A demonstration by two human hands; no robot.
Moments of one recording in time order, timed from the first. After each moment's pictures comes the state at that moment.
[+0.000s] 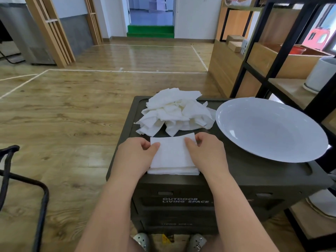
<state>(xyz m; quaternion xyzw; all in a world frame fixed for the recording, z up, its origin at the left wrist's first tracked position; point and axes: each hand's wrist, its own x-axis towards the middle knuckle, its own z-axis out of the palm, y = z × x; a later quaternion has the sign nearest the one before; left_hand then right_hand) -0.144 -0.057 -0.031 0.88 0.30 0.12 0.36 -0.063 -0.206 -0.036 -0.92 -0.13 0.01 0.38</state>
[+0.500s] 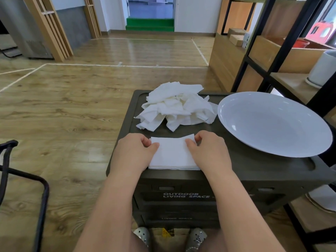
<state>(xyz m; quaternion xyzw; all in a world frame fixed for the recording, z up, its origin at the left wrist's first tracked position) -0.140 -0.051 -0.040 0.89 0.32 0.10 0.31 -0.065 -0.206 -0.042 -0.95 -0.12 0.02 0.29</state>
